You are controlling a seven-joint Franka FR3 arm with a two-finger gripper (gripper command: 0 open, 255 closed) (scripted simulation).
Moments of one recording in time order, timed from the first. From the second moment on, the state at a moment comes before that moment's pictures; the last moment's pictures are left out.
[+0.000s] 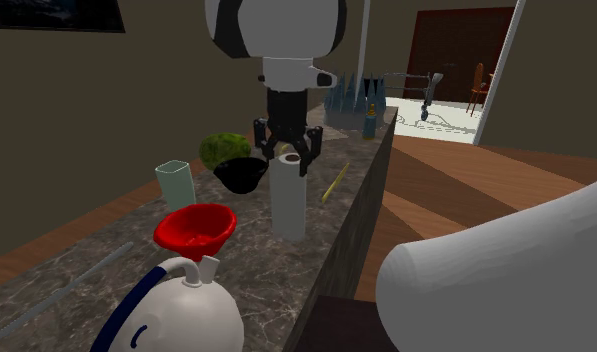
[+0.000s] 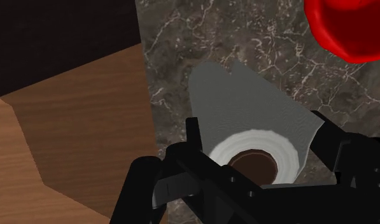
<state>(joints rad) 0.06 -0.52 0.57 -2.43 0.33 1.96 0.74</state>
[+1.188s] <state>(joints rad) 0.05 -0.55 0.51 -2.21 0.30 1.72 0.75</state>
